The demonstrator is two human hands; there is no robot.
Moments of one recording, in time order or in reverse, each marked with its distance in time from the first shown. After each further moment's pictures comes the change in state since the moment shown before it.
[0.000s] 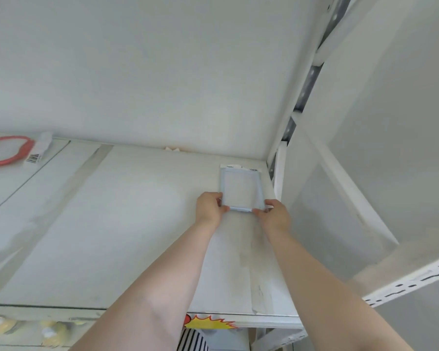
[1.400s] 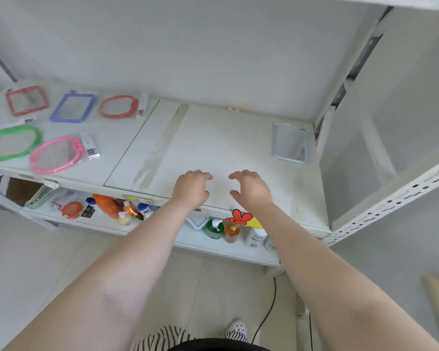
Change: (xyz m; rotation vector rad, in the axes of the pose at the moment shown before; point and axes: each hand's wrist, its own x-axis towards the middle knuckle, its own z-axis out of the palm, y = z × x) left_hand -0.209 -0.045 -0.217 0.703 -0.101 0.032; right_hand -0.264 -0.097 0.021 -0.650 -0.442 -0.671
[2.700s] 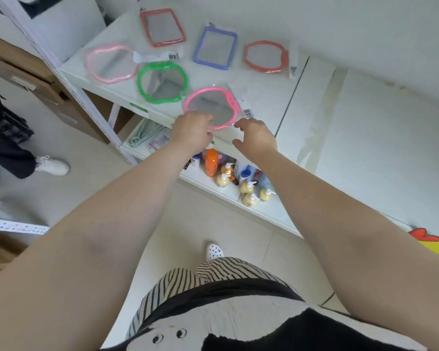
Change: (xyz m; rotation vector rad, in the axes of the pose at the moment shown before) left_hand -0.054 -0.451 -0.111 -0.031 0.120 -0.225; right_hand 0.144 -0.420 0.186 -0.043 -0.111 -0.174
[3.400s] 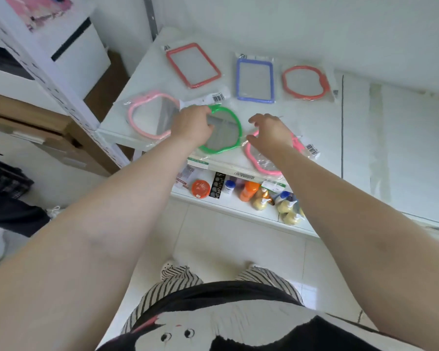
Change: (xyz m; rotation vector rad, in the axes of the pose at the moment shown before) left_hand 0.140 -0.202 -0.085 -0.091 -0.052 0.049; right_hand 0.153 -0.157 0.022 -0.035 0.109 0.192
